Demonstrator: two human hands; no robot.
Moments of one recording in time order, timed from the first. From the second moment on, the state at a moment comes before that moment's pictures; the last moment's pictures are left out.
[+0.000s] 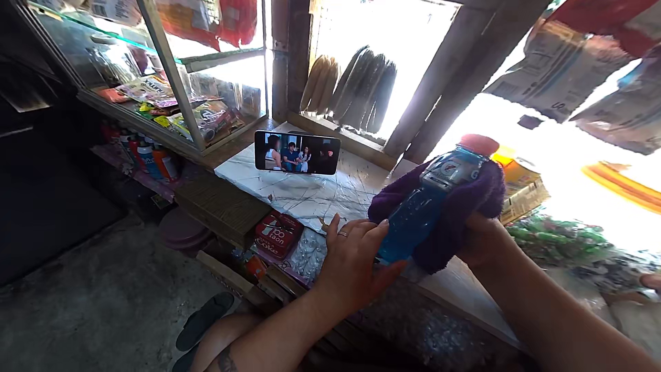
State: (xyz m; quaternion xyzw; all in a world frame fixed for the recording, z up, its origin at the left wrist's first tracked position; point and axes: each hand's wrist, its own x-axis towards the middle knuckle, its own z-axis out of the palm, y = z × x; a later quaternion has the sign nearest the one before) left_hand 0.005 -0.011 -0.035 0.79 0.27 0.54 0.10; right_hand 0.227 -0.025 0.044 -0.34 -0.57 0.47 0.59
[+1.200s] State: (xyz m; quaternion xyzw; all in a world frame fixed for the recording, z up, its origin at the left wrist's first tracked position) left_hand 0.005 -0.011 -0.035 0.79 0.28 0.54 0.09; right_hand 0.226 -0.022 0.046 -0.39 -0.54 0.46 0.59
